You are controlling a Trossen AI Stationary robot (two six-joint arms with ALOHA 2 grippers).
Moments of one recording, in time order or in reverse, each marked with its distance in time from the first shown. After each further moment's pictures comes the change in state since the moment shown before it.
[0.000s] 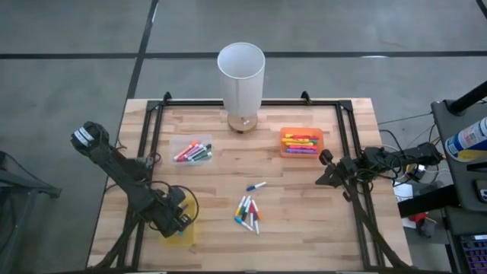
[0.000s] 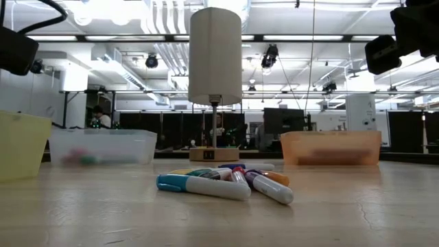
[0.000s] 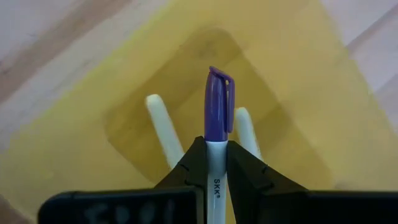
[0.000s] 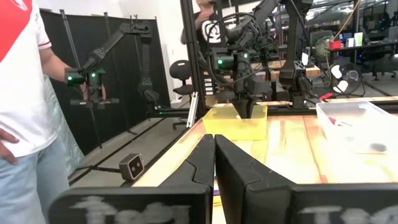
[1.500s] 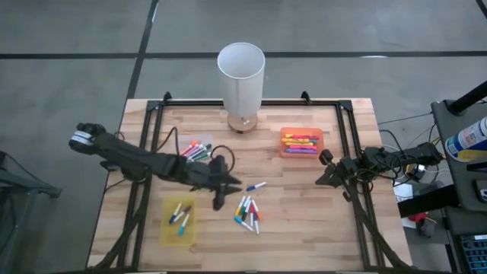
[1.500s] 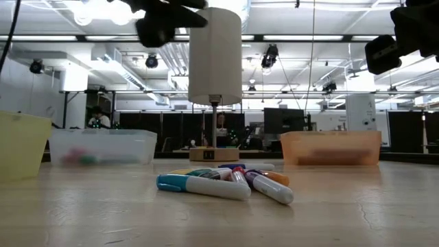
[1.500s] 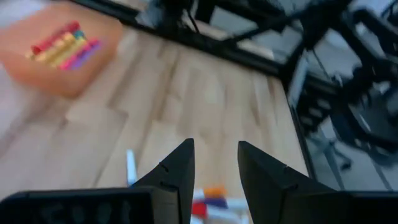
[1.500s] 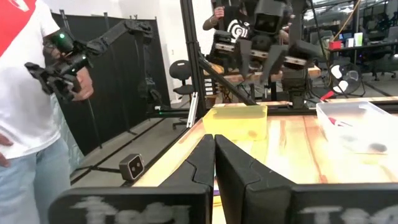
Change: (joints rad) left arm 0.543 -0.005 0.151 0.806 -0.006 1.264; right arm 0.000 0.000 0.000 0.000 0.000 0.000
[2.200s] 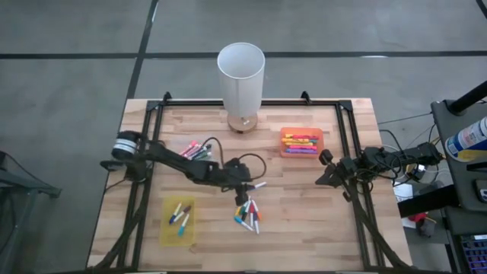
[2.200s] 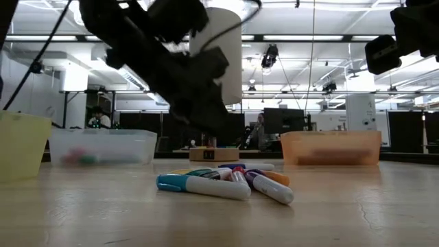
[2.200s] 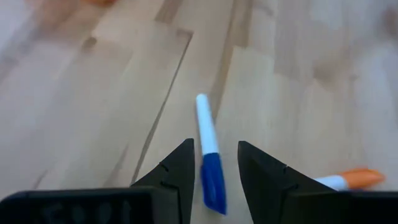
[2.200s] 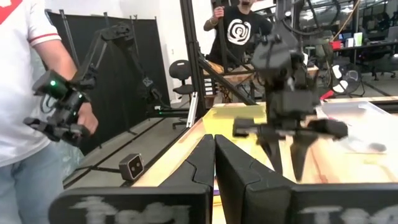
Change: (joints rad) left arm 0.124 0.466 0.036 0.163 0.006 0.064; right arm 0.000 0.001 0.000 0.000 0.000 0.000
